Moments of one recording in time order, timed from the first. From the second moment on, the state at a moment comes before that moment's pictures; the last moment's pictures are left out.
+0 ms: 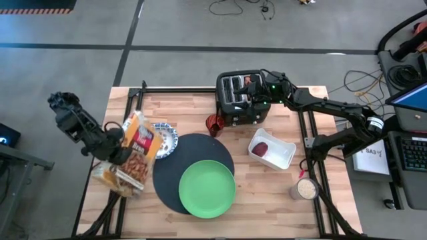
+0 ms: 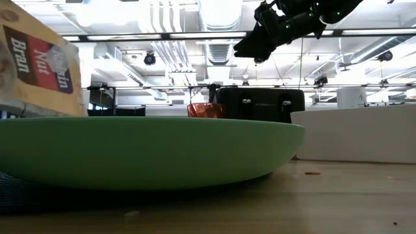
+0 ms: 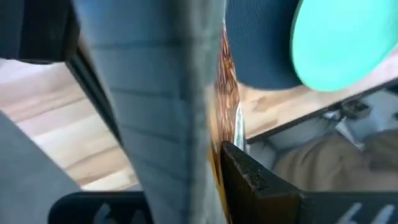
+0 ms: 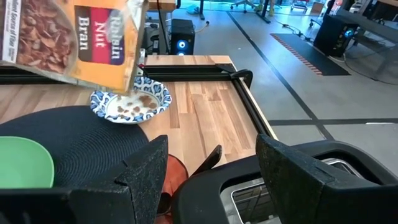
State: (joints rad) left arm -0.73 0.82 1.23 -1.57 0.09 -2.04; right arm -0.53 1.31 0.97 0.05 -0.37 -0.21
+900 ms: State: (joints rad) left arm -0.73 0.82 1.21 -1.57 0.08 -1.98; right arm -0.53 1.31 0.97 0.06 -0.37 -0.21
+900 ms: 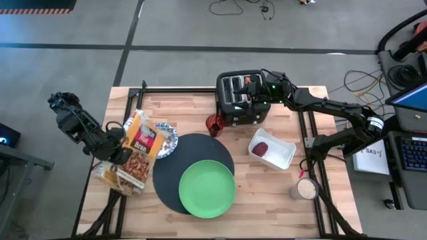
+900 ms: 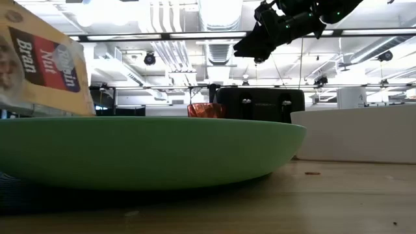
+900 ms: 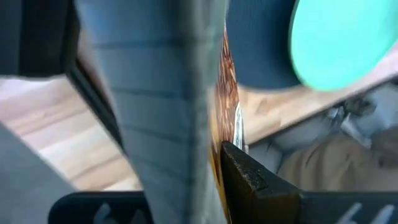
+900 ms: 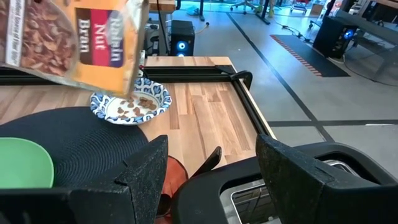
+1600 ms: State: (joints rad) left arm -0.73 0.82 1.21 -1.57 0.07 -1.98; right arm -0.53 1.31 0.97 0.06 -0.37 -0.21
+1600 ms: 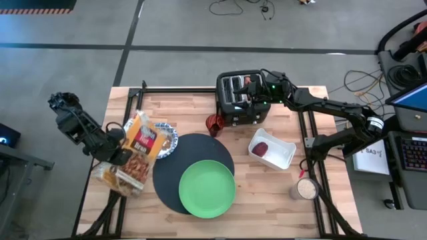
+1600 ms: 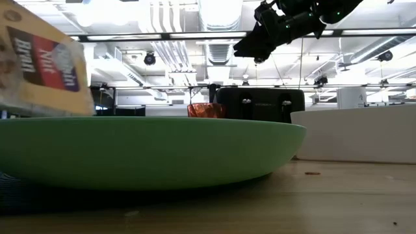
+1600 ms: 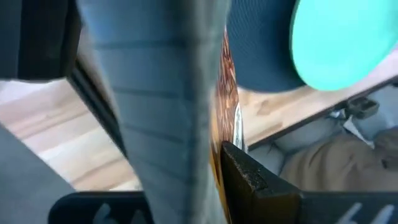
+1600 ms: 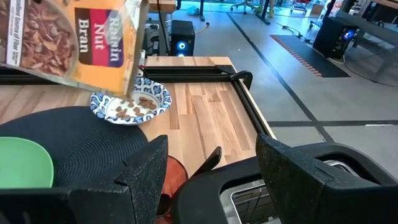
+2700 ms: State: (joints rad) left arm -0.74 0.83 1.21 -1.57 0.15 -1.98; right arm -0.53 1.31 0.97 0.06 -0.38 -0.21
